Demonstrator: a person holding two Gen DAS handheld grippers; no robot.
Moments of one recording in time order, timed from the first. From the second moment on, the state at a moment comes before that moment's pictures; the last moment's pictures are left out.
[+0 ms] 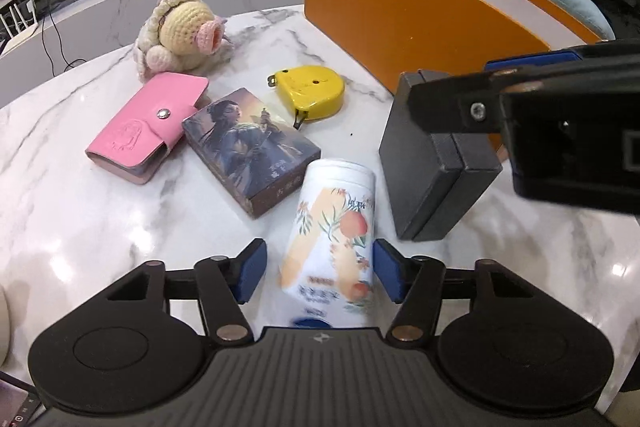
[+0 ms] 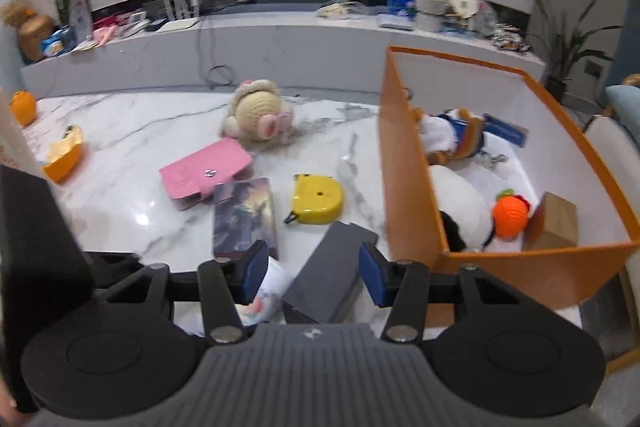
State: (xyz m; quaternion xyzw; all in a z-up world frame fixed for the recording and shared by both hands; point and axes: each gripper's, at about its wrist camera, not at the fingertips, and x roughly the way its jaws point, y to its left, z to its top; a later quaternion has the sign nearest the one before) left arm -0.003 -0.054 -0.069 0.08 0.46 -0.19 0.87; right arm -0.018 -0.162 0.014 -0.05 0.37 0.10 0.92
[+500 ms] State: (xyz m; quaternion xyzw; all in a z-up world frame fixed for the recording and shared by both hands) left arm -0.003 -0.048 -0.068 0.08 0.47 -0.20 0.86; right arm -0.001 -0.161 -0.018 -0.03 0.40 0.05 0.91
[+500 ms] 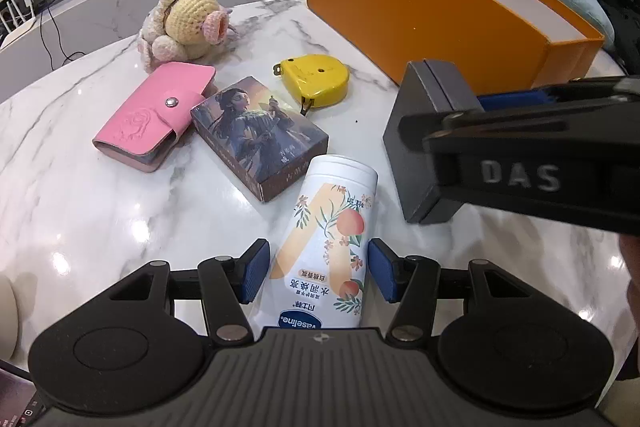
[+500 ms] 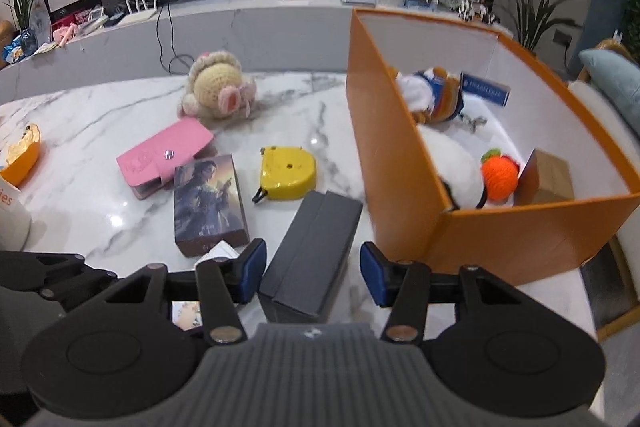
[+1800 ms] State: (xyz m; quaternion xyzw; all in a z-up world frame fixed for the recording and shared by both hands) left arm 0.006 -0.033 -0.063 0.07 0.48 -0.20 0.85; right arm 0.021 -0.153 -0.035 -0.03 0.46 0.13 0.88
